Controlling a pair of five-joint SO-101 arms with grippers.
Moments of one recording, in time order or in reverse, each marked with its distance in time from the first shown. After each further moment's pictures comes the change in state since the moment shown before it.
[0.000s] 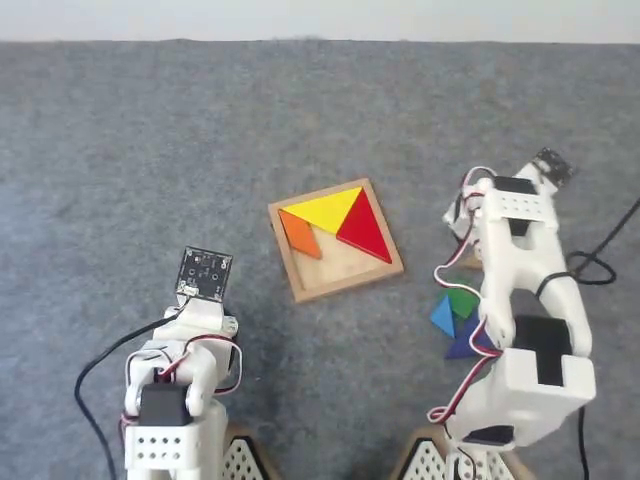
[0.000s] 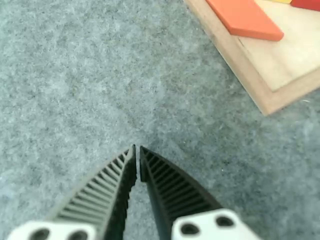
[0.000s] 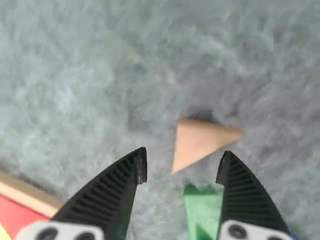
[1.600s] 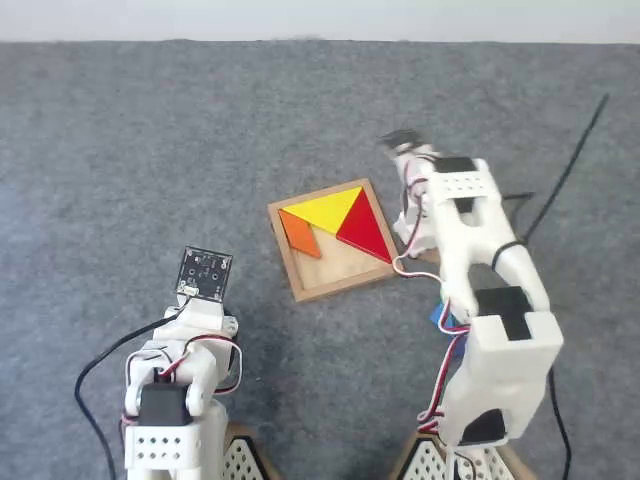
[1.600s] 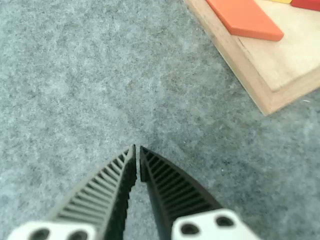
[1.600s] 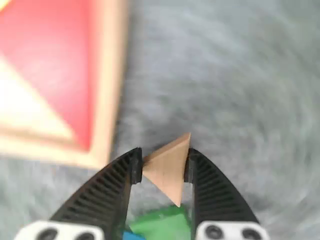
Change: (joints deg) left arm 0.0 0.0 0.0 0.0 0.0; right arm -14.8 11.5 -16.0 12.9 74.9
